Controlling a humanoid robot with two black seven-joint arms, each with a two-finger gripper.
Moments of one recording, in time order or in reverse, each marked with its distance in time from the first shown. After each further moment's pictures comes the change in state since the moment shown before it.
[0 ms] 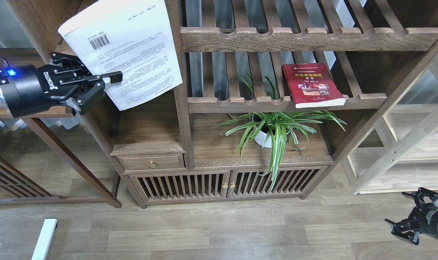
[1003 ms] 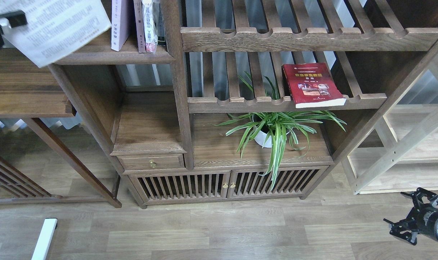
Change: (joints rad) left arm -0.075 0.404 -0.044 -0.054 -0.230 0.000 0.001; right arm -0.008 0.019 -0.002 -0.002 -0.003 -0.048 0.000
